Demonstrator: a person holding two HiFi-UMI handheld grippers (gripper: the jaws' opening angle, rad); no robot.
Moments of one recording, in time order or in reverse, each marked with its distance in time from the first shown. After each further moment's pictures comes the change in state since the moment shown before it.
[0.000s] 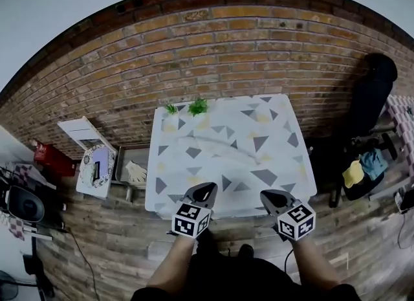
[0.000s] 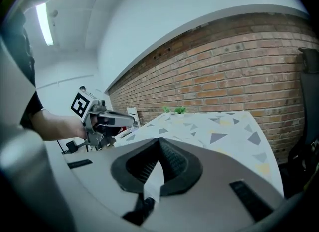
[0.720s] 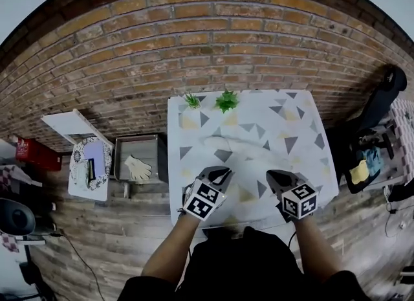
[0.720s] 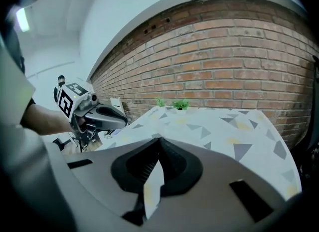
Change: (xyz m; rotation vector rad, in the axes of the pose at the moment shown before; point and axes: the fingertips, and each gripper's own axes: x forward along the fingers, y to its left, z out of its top) left arm 0.032 0.148 -0.014 0.181 0.124 -0.240; right arm 0.180 0.007 0.040 0.029 0.145 -0.143
